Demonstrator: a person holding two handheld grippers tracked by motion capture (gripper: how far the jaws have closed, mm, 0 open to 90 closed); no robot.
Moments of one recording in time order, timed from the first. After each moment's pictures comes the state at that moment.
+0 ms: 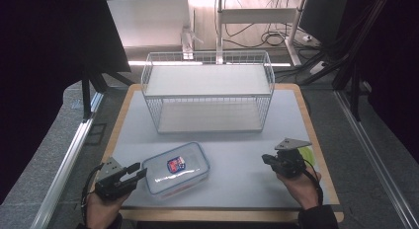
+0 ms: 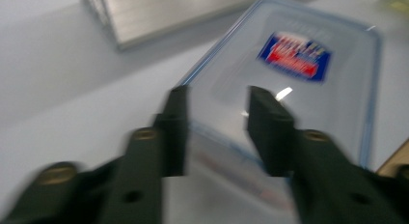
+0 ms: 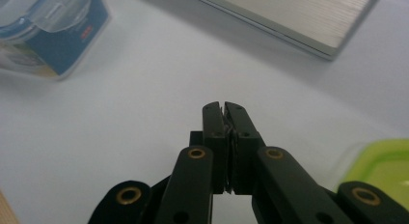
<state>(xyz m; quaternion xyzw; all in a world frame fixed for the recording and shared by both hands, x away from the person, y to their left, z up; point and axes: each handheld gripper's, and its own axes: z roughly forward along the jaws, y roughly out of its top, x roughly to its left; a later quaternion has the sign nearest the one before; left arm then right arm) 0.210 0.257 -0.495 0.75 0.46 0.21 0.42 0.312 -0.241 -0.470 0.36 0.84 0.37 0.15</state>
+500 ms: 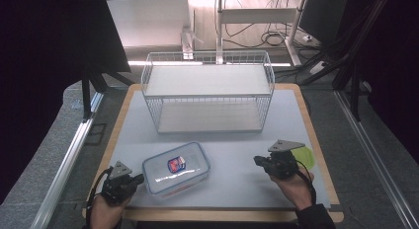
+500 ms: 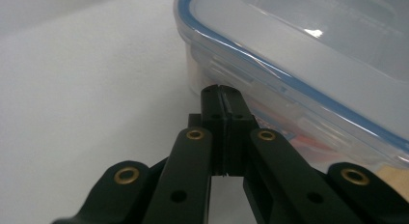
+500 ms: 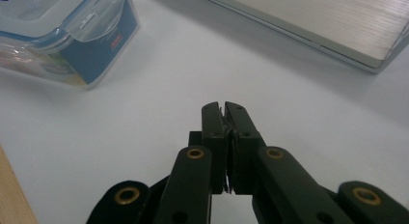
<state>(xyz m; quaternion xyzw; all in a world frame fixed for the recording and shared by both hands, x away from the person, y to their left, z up) 0.223 0.249 -0.519 0.77 0.50 0.15 0.36 0.312 -0.227 -0.478 0.35 0.84 0.39 0.13</state>
